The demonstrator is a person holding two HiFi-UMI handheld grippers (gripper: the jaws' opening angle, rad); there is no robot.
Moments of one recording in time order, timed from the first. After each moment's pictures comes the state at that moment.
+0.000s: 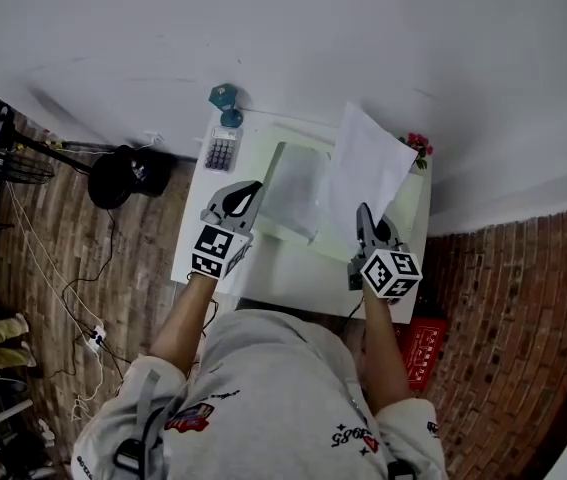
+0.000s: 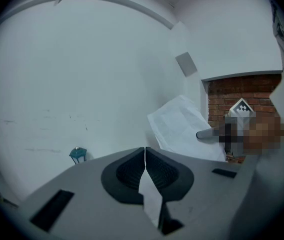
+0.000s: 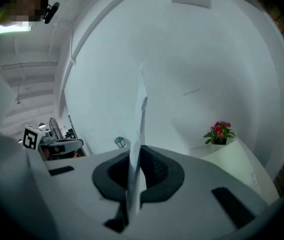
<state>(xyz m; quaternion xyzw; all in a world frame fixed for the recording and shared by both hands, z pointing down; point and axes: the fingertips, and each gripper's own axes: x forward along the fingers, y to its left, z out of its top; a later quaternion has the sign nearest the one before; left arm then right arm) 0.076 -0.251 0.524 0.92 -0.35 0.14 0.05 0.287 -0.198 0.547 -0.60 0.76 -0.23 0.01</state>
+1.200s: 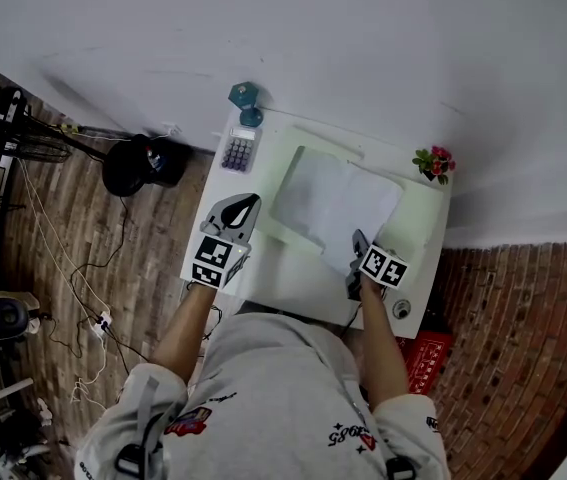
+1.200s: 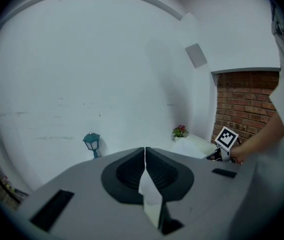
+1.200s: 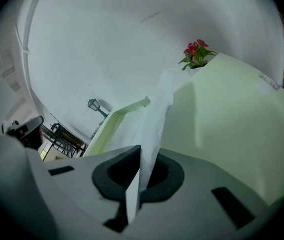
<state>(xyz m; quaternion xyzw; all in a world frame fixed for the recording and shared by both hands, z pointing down) 0.039 -0.258 0.557 0.90 -0.39 0.17 0.07 0.290 -0.194 0.744 -0.58 0.66 -0.47 -0.08</state>
